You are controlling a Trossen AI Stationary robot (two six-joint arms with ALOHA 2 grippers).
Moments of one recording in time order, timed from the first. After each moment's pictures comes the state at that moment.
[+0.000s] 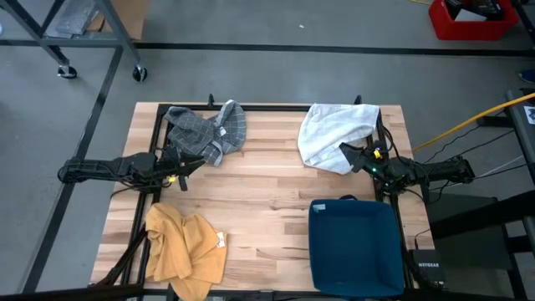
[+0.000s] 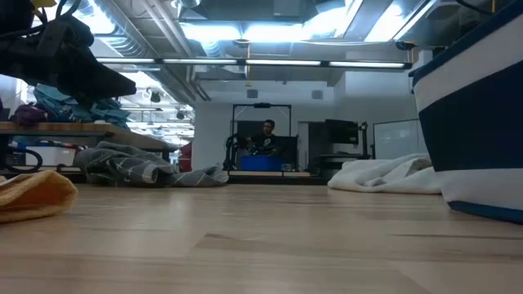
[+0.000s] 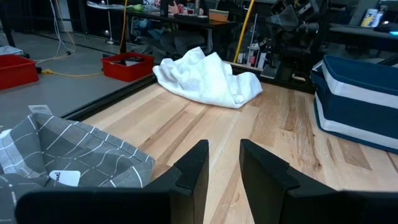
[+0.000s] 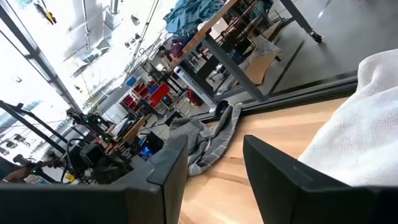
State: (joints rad) left arm -0.07 0.03 0.09 -0.22 -0.43 -0.18; right arm 0.17 0.01 0.04 0.02 0.80 0.76
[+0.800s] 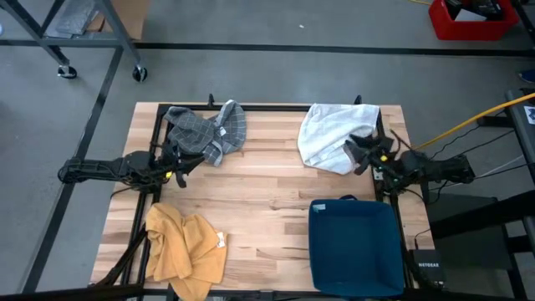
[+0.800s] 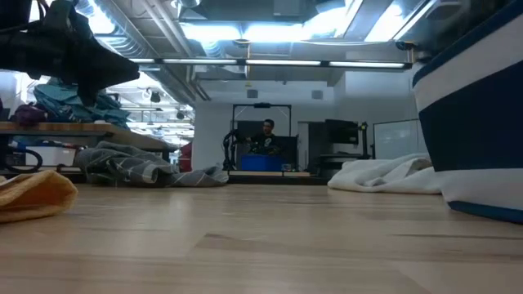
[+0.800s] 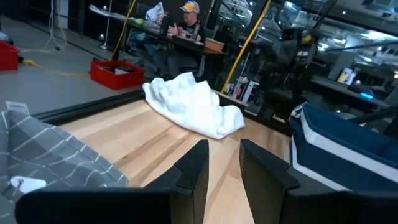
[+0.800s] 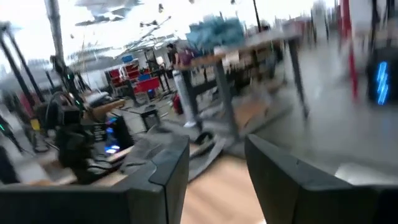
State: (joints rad) left arm -0.07 0.03 0.08 -0.07 -0.43 -0.33; right arm 0.17 0.02 0.21 0.00 0.77 0.08
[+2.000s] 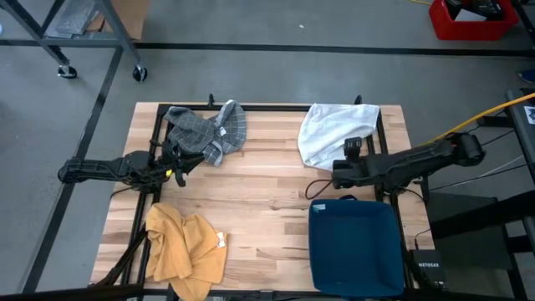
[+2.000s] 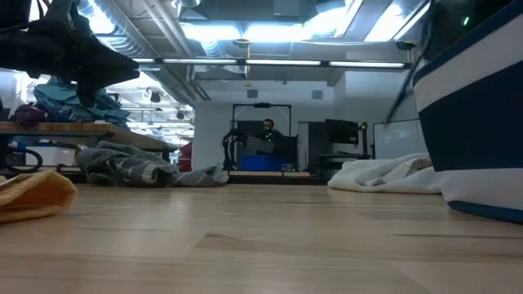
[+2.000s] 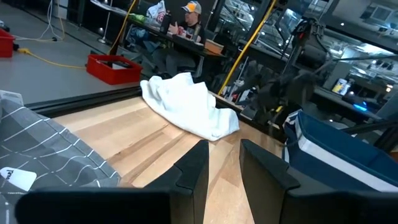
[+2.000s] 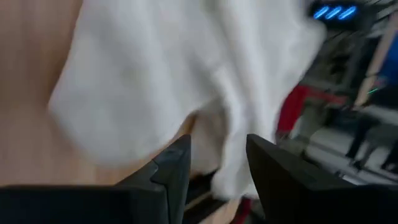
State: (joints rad) left arm -0.07 0.03 0.08 -0.07 -0.43 -0.39; right arm 0.10 1.16 0.61 -1.05 0.77 -0.08
